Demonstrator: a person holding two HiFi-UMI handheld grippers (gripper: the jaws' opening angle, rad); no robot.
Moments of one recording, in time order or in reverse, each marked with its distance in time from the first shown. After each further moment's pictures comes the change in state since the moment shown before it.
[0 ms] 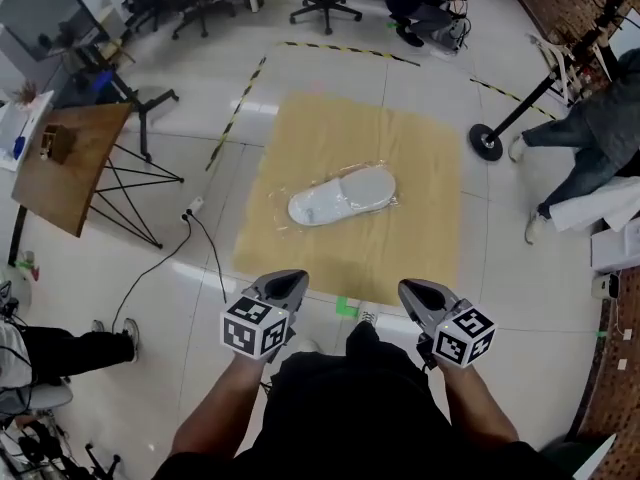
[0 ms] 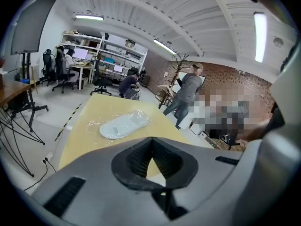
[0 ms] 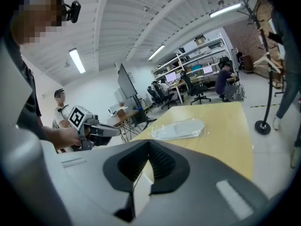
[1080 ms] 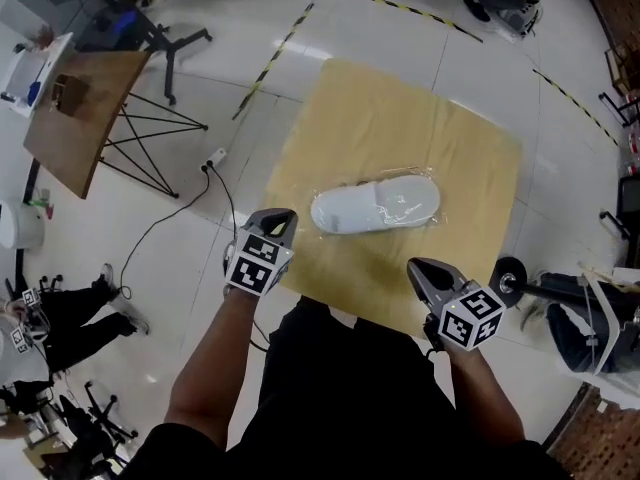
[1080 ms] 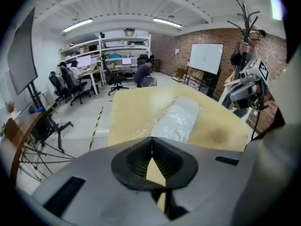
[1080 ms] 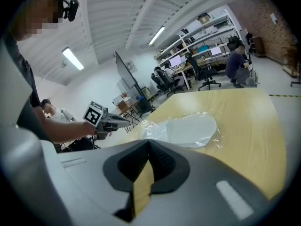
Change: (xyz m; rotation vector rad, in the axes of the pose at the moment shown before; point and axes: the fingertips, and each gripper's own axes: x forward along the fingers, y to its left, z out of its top) left arm 0.071 0.182 0.011 0.196 0.215 0.292; right arm 0.123 -0.071 0.014 0.035 0.169 0.115
